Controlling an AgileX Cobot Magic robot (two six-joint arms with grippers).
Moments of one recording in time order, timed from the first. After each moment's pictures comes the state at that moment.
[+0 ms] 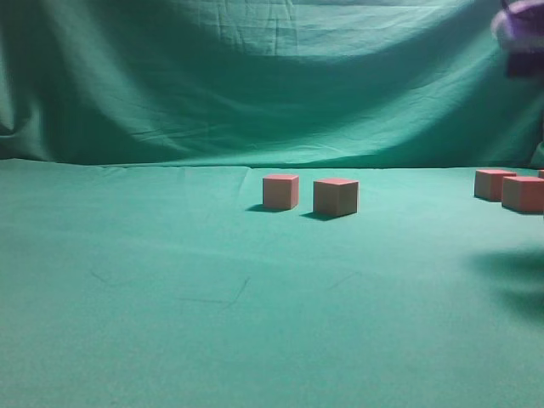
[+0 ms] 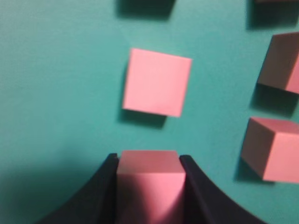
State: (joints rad) left arm -0.01 -0.01 0.02 -0.12 0.36 -0.08; right arm 0.25 1.69 -1.04 -0.05 0.91 0.09
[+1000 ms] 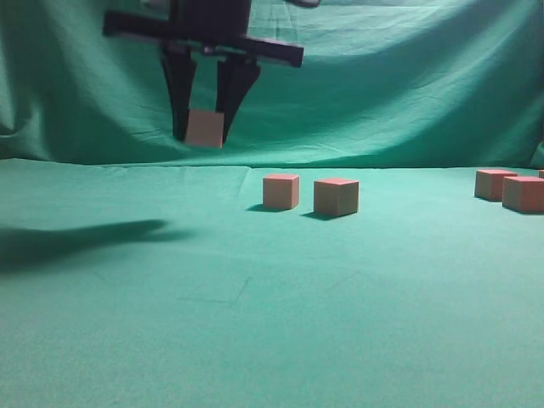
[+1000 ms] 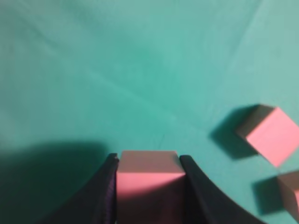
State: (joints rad) left arm -0.01 -0.01 0.02 -0.12 0.36 -0.08; right arm 0.81 2.26 -2.11 0.00 1.23 0.27
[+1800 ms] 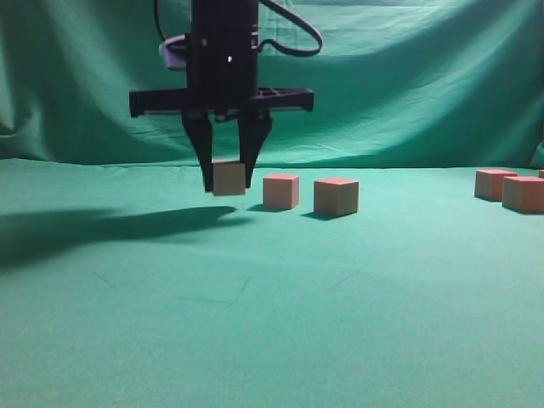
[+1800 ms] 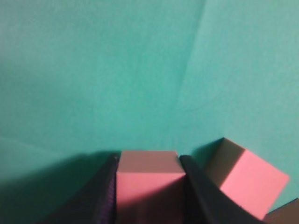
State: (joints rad) left arm -0.01 -0.01 0.02 -0.12 0.36 -0.08; right arm 0.81 2.40 -2.17 -0.17 1.21 0.47
